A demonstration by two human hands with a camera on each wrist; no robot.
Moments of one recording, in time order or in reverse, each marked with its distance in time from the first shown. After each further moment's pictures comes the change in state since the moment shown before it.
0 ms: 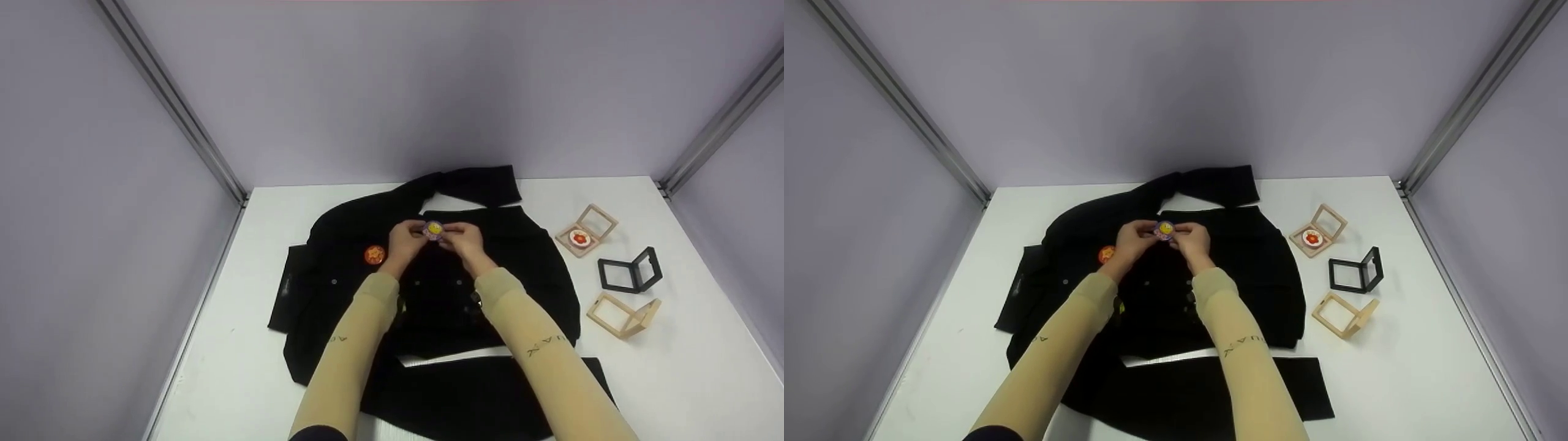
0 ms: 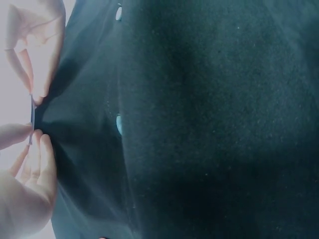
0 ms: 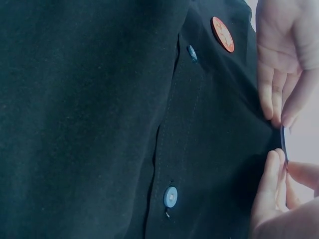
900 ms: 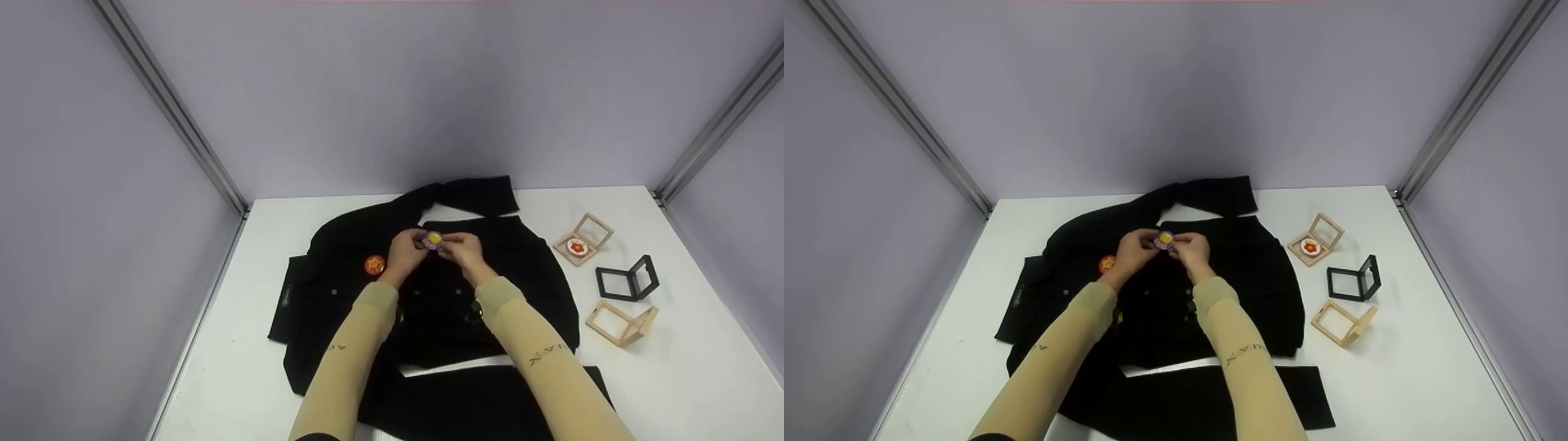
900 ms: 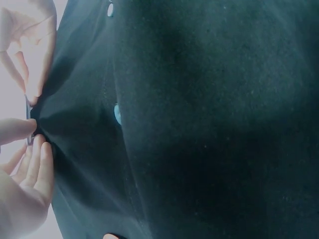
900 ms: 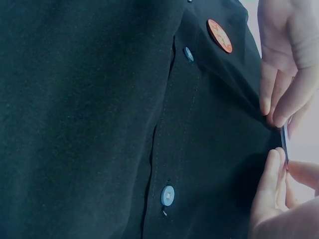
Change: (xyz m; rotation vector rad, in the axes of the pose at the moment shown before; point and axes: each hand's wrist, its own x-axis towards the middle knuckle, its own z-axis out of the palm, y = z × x) left_hand 0.005 -0.009 0.000 0.156 -0.042 0.121; right_hand -0.002 -0.002 -0.001 0.010 -0.013 0.000
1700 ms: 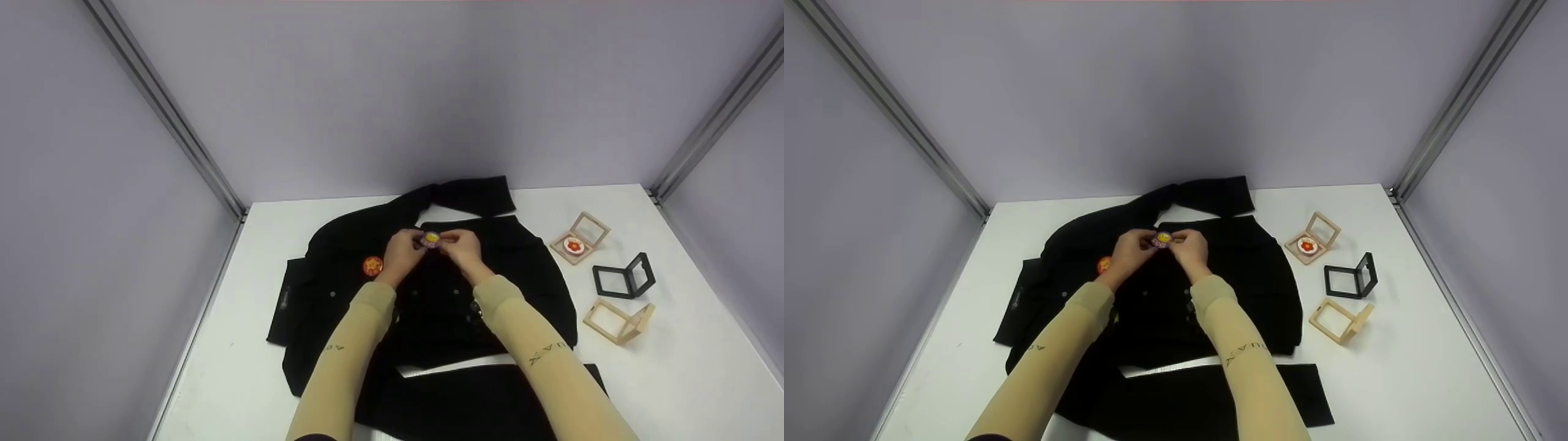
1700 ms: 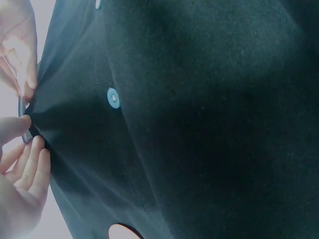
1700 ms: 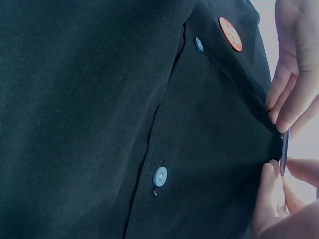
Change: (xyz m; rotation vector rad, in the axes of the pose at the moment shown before) left_hand -0.003 0.013 -0.009 0.210 -0.009 0.105; right_hand -0.001 -0.003 0.000 -0.309 0.057 -0.166
